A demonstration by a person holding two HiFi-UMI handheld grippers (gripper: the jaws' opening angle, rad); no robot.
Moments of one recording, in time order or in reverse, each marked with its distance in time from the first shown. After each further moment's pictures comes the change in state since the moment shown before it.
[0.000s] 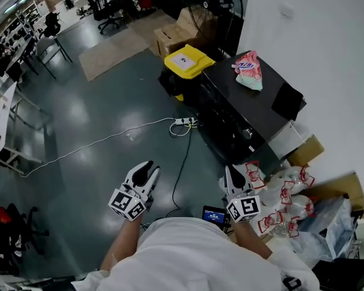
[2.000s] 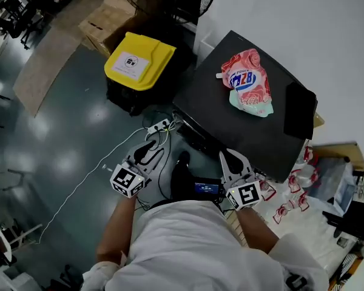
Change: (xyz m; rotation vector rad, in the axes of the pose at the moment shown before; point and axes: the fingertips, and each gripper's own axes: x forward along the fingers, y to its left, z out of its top) left arm 0.471 0.291 -0.115 0.053 0.336 -0.488; right arm 0.376 -0.237 -0.070 -0.051 0.200 -0.245
